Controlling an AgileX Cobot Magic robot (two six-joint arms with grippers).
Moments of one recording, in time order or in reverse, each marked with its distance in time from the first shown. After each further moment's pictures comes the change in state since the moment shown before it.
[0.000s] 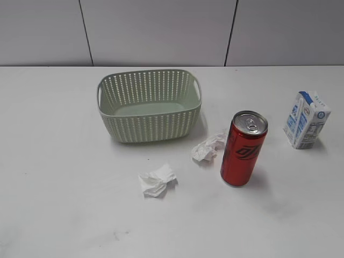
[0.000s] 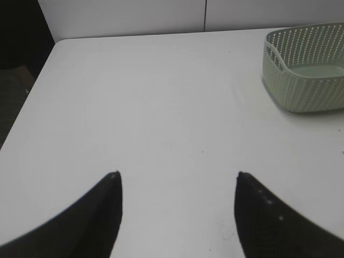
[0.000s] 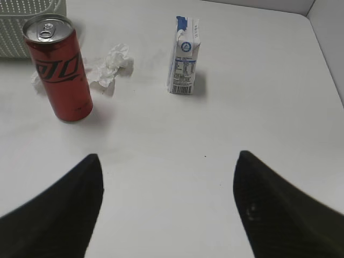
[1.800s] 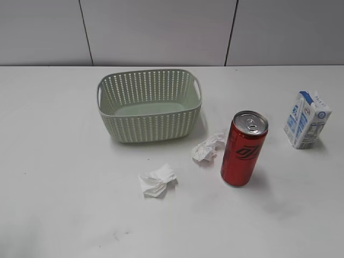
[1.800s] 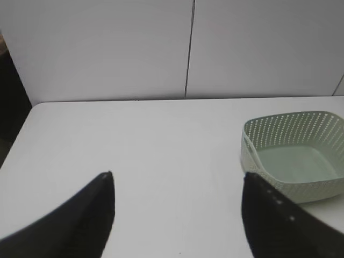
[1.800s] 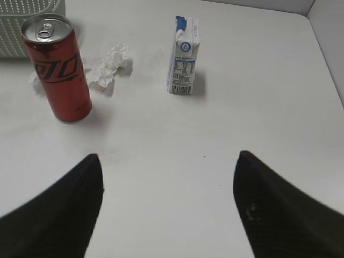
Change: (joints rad) left arm 0.000 0.596 -0.297 -0.080 -0.328 0.000; right arm 0.000 0.000 0.000 -0.002 -0.001 0.001
